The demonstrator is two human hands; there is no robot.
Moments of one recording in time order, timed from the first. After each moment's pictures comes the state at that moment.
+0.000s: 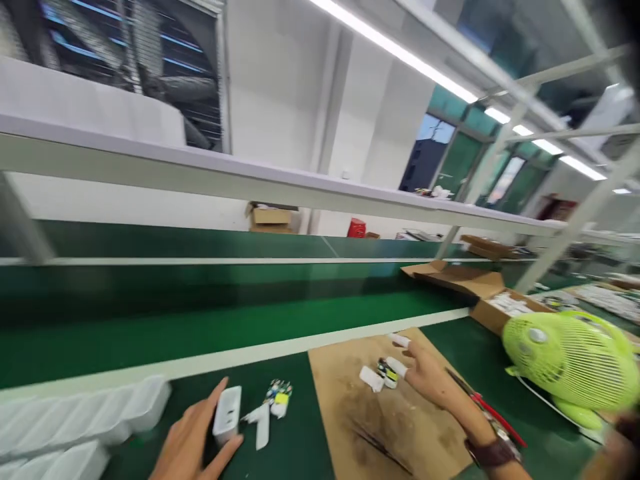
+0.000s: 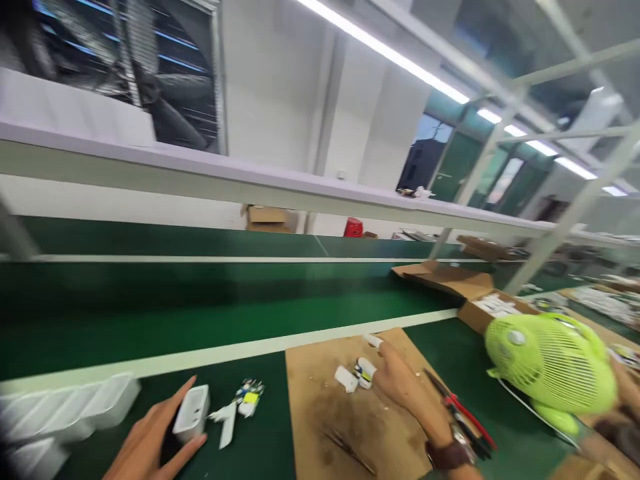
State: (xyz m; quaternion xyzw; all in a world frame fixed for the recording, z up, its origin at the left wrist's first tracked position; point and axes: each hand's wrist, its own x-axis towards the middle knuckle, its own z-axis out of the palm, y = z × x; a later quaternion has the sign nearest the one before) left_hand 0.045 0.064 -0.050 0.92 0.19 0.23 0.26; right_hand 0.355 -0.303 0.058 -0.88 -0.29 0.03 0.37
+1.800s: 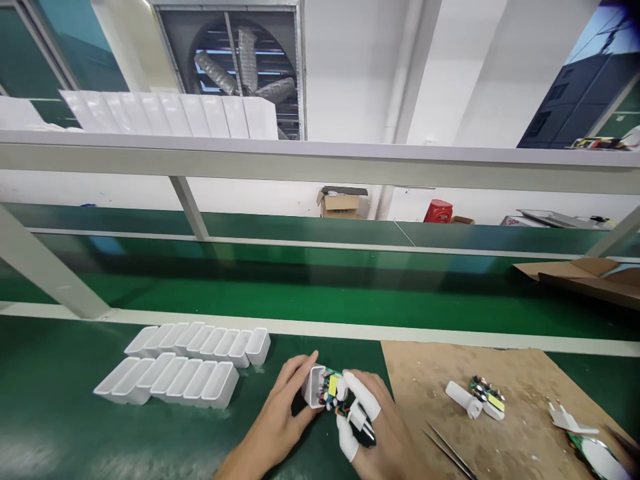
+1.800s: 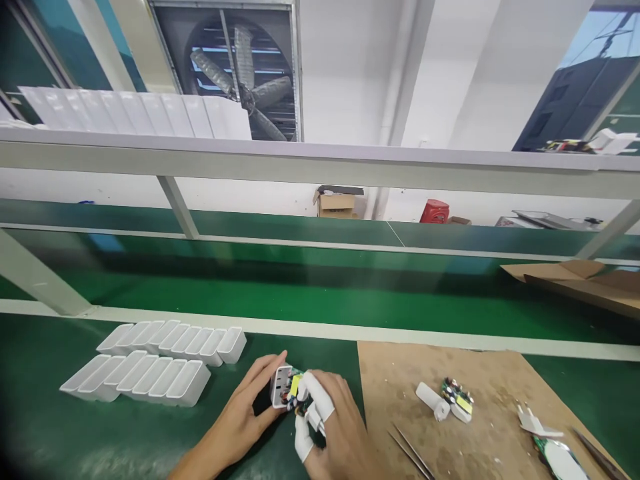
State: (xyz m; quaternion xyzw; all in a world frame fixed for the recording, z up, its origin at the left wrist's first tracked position) left_hand 0.028 0.023 -0.003 0.85 0.19 0.21 0.44; right_hand 0.183 -0.151 0.013 -0.63 -0.62 -0.13 0.45
